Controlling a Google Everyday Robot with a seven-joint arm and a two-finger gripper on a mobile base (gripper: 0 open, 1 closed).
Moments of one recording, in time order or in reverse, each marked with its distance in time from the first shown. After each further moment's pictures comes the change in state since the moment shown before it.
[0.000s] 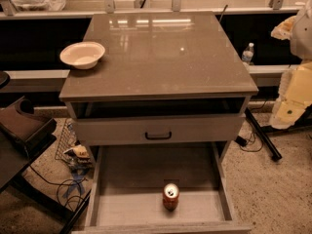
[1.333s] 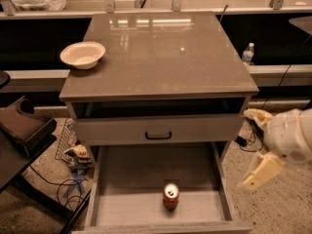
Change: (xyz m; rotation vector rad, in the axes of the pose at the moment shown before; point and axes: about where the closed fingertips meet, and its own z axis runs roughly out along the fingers) arm 0.034 0.075 0.162 -0.115 -0.415 0.096
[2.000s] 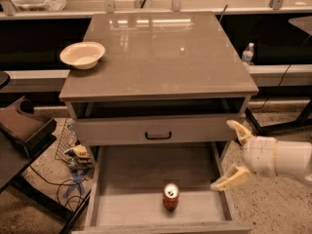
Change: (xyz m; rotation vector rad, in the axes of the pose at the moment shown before) arm 0.022 -0.017 0.091 0.118 -0.348 -0.028
